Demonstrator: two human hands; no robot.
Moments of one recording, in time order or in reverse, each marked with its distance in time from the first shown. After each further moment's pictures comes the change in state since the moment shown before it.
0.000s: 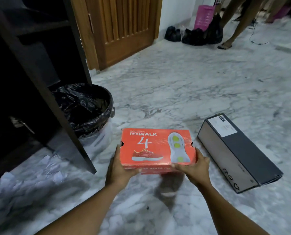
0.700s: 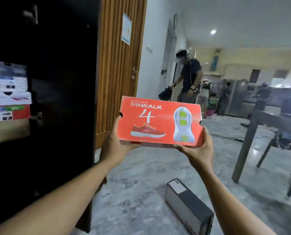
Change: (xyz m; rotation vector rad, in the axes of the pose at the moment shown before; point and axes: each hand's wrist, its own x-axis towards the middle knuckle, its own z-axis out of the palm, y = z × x) left_hand -0.165 0.359 -0.200 -0.239 0.188 0.872; right_hand -0.206 -0.327 -0.246 0.324 0.478 -0.771
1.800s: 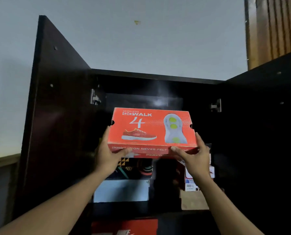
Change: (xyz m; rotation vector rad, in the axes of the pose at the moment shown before) left_hand -0.040 0.180 -0.502 0.769 0.860 0.034; right_hand -0.056 -0.350 0.462 0.868 -0.675 -0.058
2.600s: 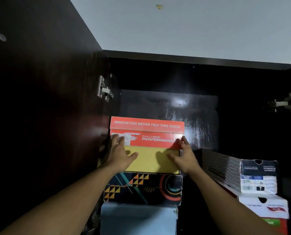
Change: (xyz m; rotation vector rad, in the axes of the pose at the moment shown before) left_hand 0.144 -0.149 0.029 0.593 -0.204 -0.122; right_hand 0.136 0.115 0.194 -0.330 -0.373 -0.022
